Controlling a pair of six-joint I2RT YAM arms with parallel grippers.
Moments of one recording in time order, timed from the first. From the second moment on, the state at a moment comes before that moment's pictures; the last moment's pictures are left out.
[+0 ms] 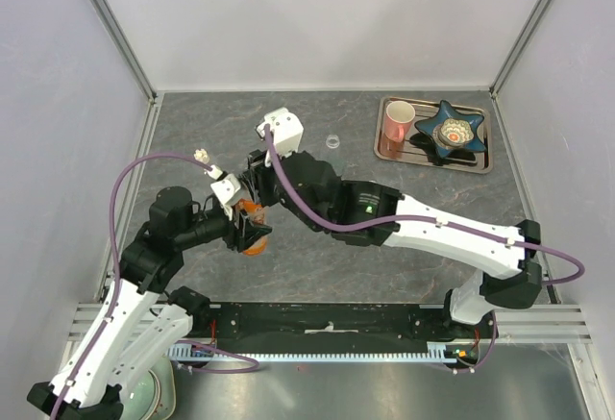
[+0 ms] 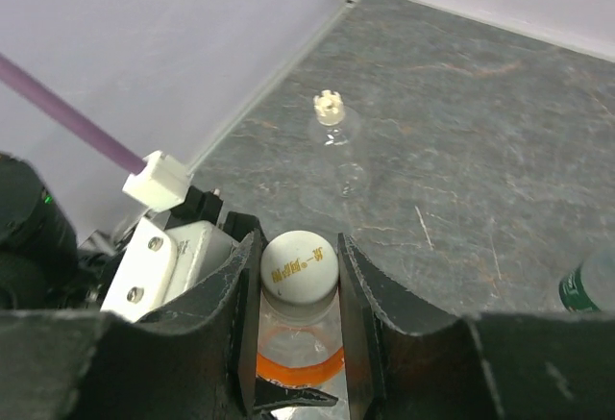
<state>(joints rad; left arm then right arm) -0.43 0.59 0.77 -0.54 0.57 0.07 1.30 1.58 1.77 -0.41 0.51 0.36</state>
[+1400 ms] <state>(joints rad) -0.40 0.53 0.73 -0.20 0.94 0.03 1.08 1.33 1.75 -0.46 -0.34 0.12</state>
